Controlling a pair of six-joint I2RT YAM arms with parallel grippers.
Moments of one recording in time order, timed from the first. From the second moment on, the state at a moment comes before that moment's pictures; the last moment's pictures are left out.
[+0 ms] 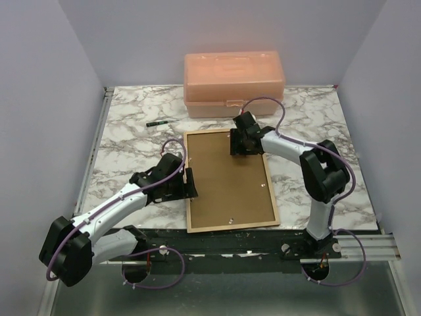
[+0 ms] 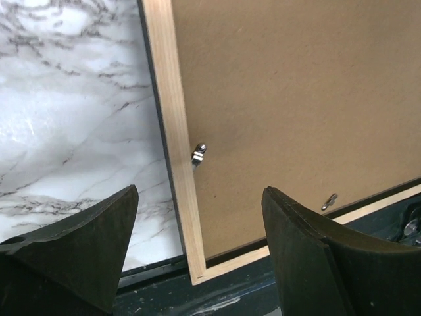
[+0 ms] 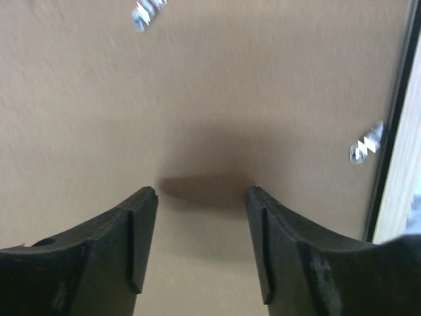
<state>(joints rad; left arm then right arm) -0.63 1.09 0.66 -0.56 0.06 -0.73 0.57 1.95 1.33 -0.35 0.17 0.46</state>
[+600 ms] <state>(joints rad) -0.61 1.08 0.54 -0.47 0.14 -0.78 0.27 1.37 0.81 -0.47 -0.02 0.55</state>
